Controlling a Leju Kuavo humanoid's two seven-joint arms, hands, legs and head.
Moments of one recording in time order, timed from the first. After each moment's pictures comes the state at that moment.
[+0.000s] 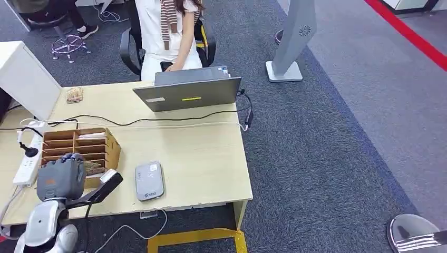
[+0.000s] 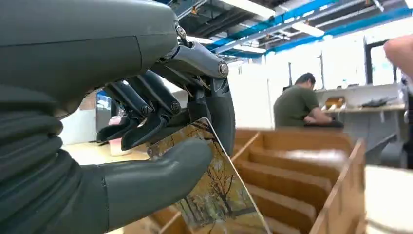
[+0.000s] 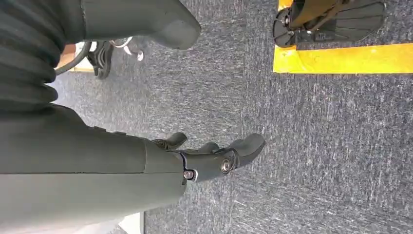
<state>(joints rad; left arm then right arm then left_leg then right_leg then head) -0.21 0.14 -0.14 -1.25 -1.35 0.29 -0.01 -0.05 0.12 -0.75 -0.20 0.86 -0.12 0.00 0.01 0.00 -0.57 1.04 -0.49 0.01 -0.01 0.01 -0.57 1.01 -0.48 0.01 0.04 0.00</state>
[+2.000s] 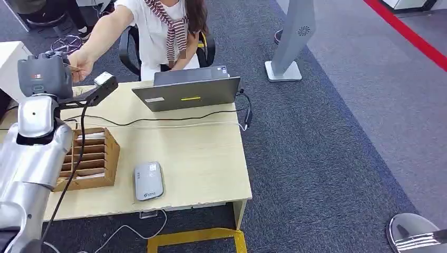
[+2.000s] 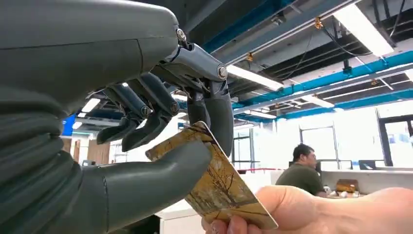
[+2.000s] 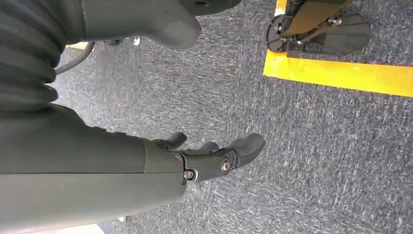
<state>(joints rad) -0.95 0.06 -0.28 -0.72 -1.54 0.28 0.14 -0.10 0.15 -0.75 -0.20 1.00 -0.11 0.02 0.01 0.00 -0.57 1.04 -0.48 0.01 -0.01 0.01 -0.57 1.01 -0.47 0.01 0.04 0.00</state>
